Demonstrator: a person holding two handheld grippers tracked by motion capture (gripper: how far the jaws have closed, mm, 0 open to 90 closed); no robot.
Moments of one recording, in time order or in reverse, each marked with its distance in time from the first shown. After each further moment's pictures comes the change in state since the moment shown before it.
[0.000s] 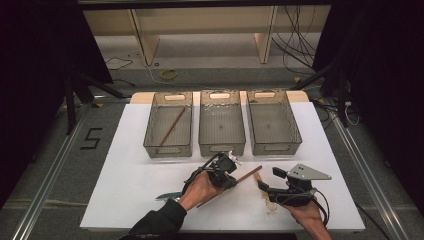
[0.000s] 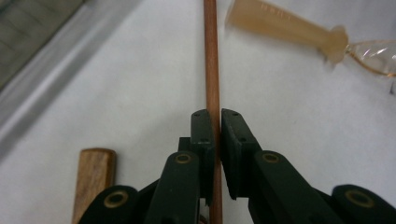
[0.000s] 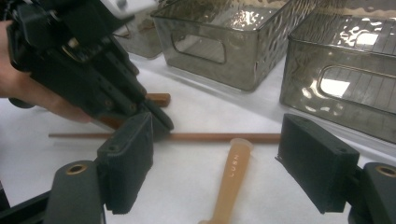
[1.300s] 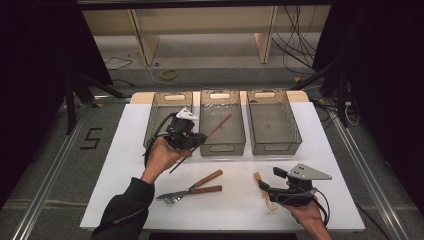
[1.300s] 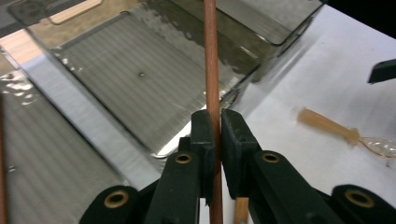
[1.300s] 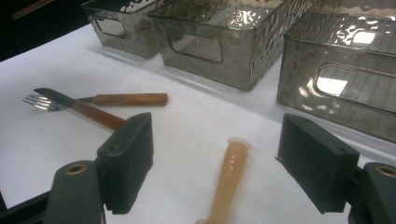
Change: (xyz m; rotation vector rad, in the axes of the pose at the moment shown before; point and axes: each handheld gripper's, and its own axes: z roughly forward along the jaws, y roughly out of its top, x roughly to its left) left arm 0.082 0.001 -0.135 -0.304 0.149 -0.136; right arm -0.001 0.000 0.000 -0.002 -0.008 0.005
